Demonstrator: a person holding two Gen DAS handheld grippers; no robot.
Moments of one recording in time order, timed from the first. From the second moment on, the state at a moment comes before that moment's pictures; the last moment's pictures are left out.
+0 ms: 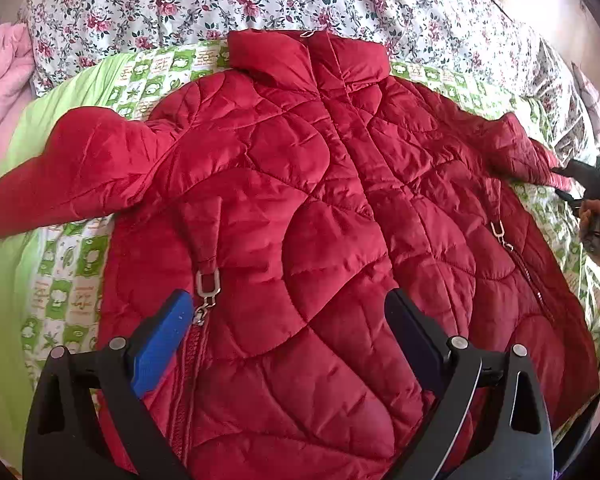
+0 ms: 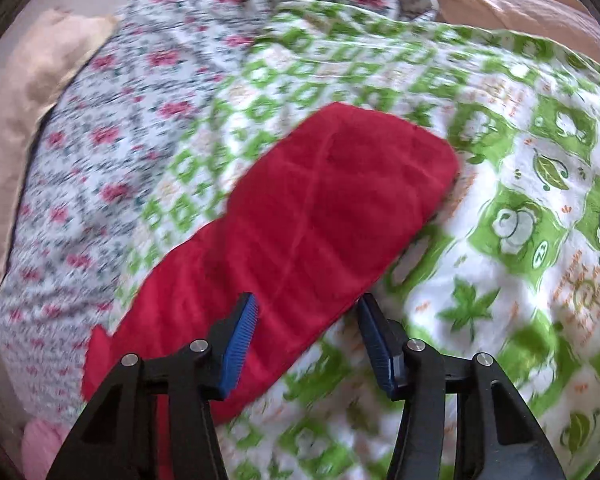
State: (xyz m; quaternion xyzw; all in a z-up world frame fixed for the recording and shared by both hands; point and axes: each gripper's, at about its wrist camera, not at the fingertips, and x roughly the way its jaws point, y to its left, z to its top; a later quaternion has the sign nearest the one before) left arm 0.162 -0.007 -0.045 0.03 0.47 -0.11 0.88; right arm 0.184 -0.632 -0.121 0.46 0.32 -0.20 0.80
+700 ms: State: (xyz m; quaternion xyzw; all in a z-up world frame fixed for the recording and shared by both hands) left arm 0.166 0.024 -0.039 -0.04 0.44 -0.09 0.89; right arm 0.214 -0.531 -0.020 0.31 0.25 -0.05 0.92
